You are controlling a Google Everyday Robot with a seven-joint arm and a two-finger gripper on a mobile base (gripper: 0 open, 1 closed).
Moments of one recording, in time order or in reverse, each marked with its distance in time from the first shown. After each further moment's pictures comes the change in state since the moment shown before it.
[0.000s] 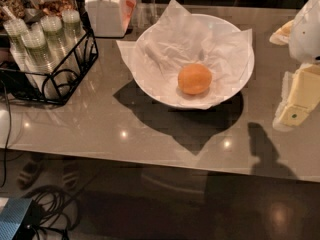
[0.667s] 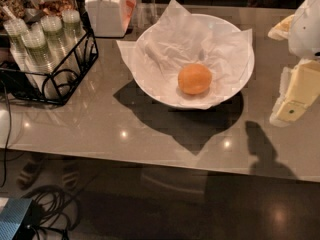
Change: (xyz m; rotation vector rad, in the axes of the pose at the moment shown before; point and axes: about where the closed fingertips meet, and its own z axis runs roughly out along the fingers) arm -0.006 -0.006 -0.003 0.021 -0.034 -0.004
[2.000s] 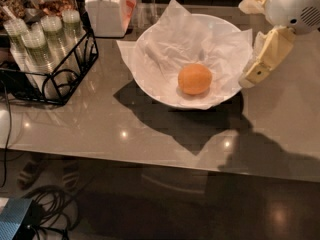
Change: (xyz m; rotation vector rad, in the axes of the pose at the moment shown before) arm -0.065 -0.059 0.005 0.000 -0.364 -0.054
